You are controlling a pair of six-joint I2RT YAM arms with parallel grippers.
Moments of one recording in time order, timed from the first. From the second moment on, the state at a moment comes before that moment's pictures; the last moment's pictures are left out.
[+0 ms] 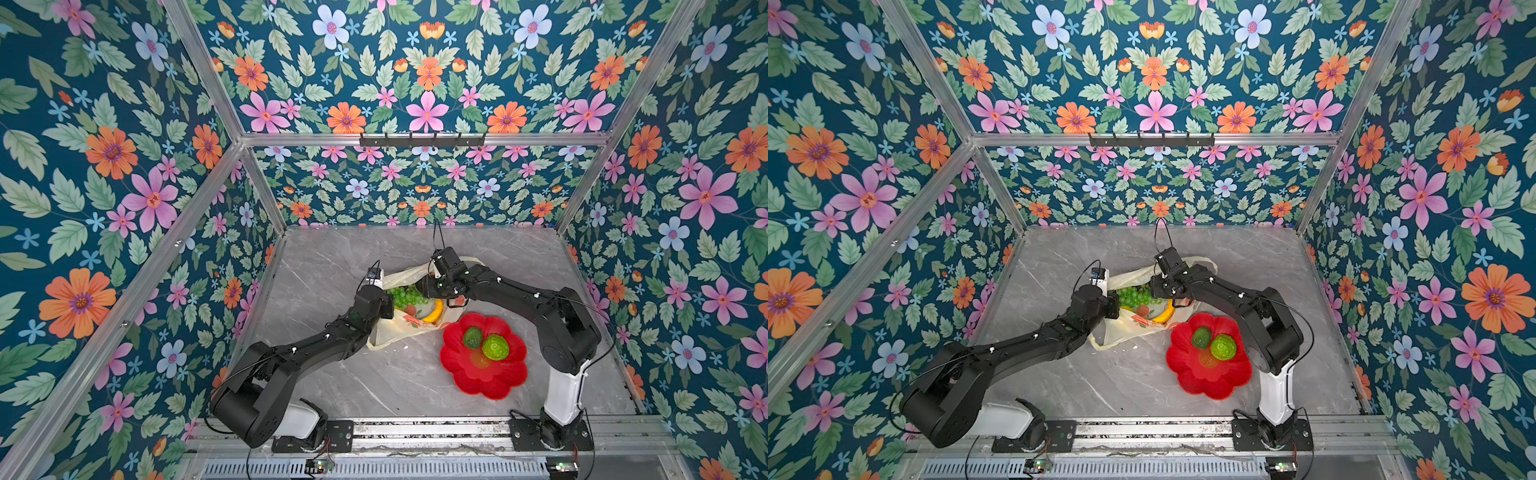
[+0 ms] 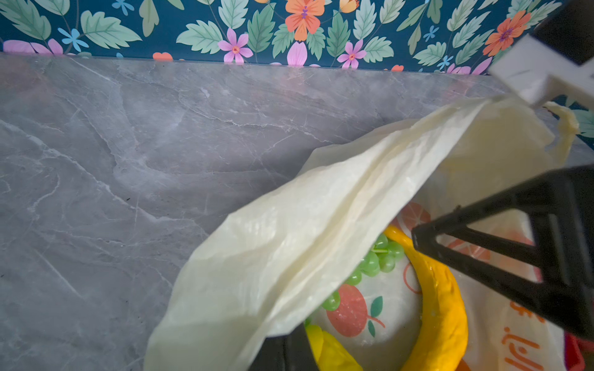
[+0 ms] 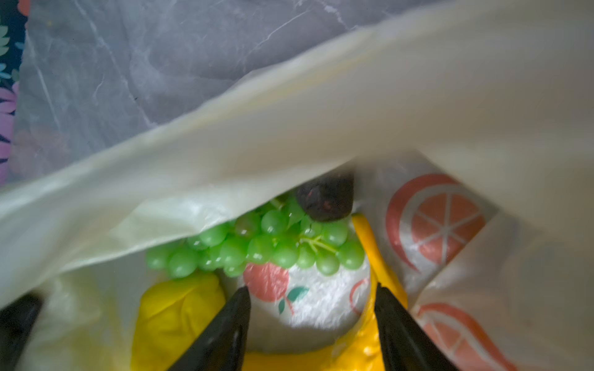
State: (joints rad) left arm -0.60 1.41 0.62 0.29 -0.25 -0.31; right arm 0.60 1.96 1.43 -0.44 -0.05 0.53
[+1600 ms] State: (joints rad) left arm -0.60 1.43 0.64 0.25 -0.24 -0.31; right arm 0.57 2.27 1.76 -0.56 -0.06 0.46
